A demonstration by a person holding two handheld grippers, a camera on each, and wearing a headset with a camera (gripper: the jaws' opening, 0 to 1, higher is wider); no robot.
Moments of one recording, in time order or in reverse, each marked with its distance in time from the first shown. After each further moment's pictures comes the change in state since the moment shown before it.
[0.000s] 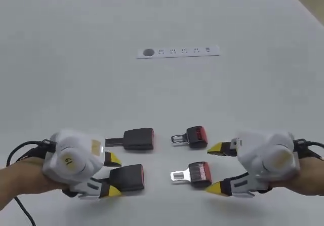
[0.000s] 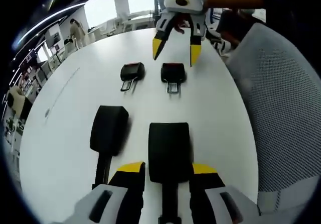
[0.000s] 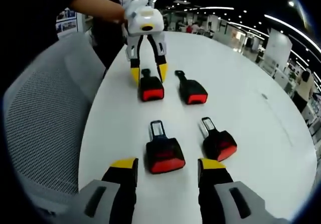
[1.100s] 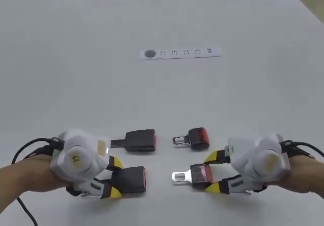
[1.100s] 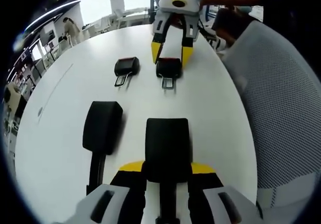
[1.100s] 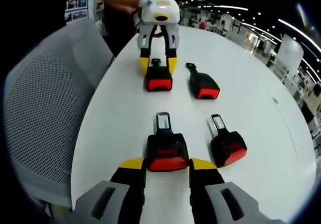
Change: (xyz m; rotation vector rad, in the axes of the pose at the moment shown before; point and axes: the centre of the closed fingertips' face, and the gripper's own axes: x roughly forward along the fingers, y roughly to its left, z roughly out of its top) left arm 0.008 -0.003 -0.007 -0.005 0.019 -0.061; right arm 0.014 0.004 -0.012 -0.083 0.046 0.061
